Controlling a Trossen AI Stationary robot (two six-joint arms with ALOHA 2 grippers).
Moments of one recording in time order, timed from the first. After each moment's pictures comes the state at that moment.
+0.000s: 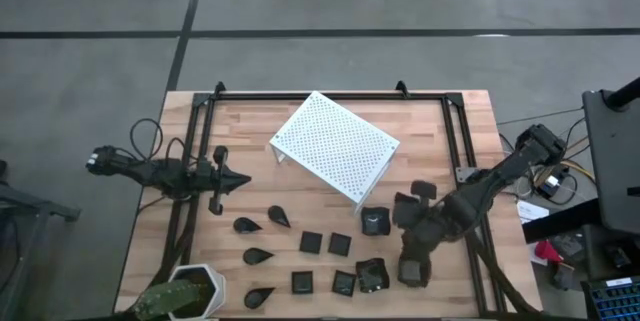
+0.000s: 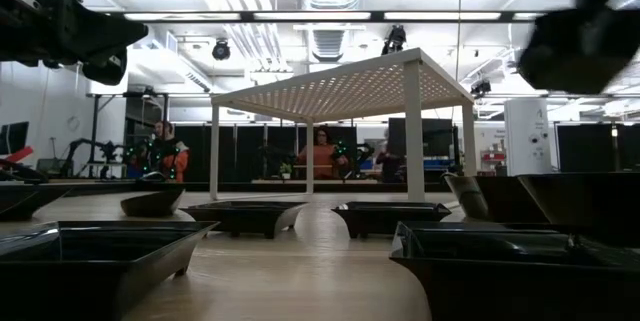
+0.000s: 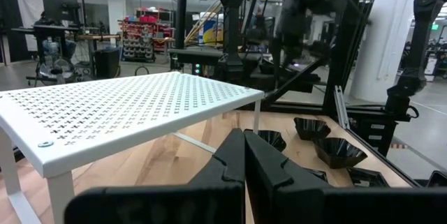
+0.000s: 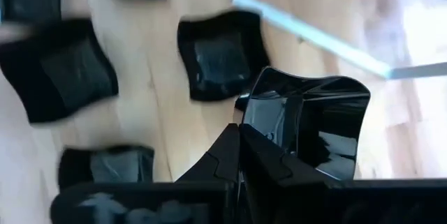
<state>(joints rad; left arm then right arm) -0.29 0.03 0.01 0.05 -0.31 -0.06 0.61 1.46 1.28 -1.20 0.31 0.84</state>
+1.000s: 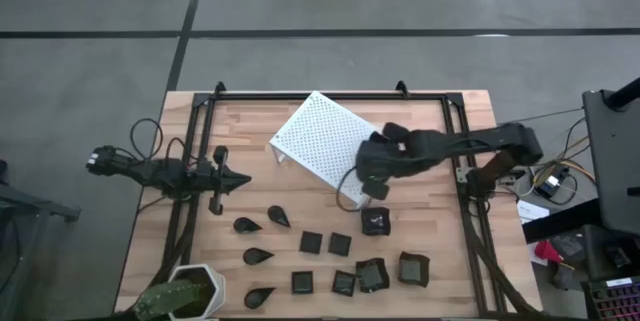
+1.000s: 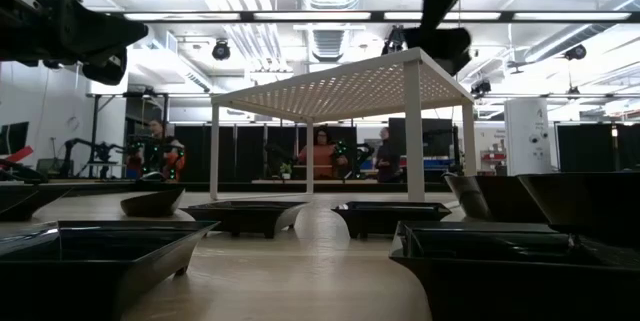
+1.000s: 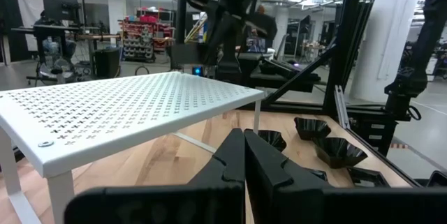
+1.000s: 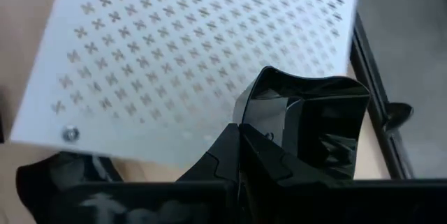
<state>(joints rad) -0.29 0.03 0.01 0.05 -0.31 -0.06 0.13 1.64 1.62 -1.31 0.45 0.44</state>
